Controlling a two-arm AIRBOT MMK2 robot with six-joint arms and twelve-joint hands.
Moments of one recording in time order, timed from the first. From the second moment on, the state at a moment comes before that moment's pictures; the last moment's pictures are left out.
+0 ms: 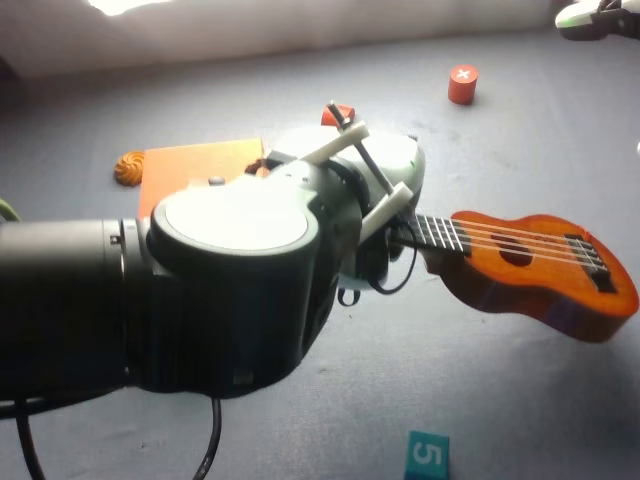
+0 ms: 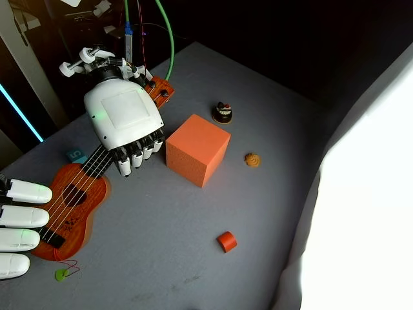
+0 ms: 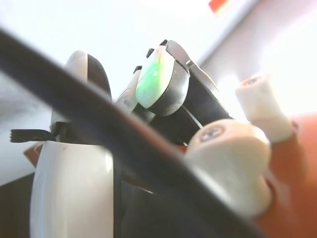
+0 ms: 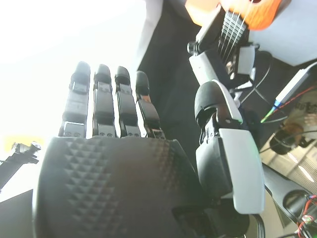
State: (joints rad) left arm 0.33 -1.34 0.81 1.34 0.90 -0.59; right arm -0.42 -0.52 0.87 -0.54 0.56 -0.50
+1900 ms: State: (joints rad) left arm 0.56 -1.40 0.88 1.58 0.91 -0.82; right arm -0.41 -0.52 0.84 -0.62 0.57 -0.50
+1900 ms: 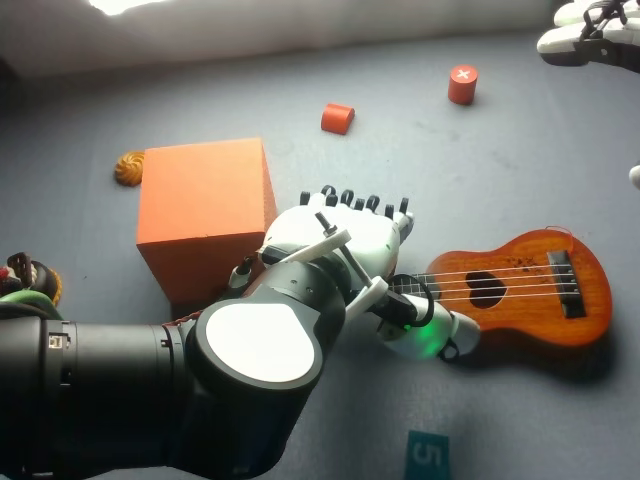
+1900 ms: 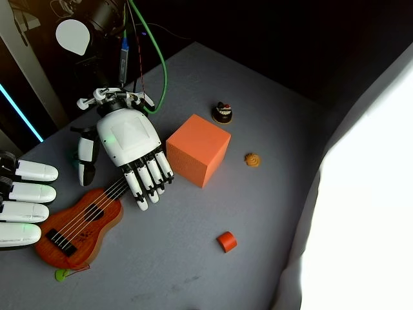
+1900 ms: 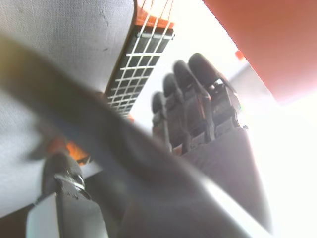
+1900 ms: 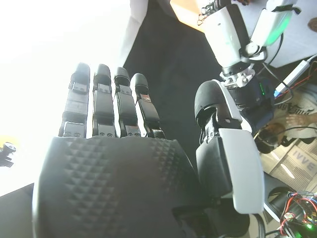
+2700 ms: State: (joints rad) left arm 0.30 -1.29 0.85 1.26 0.83 -0.40; right arm -0.41 -0.52 0.84 -0.64 0.57 -0.50
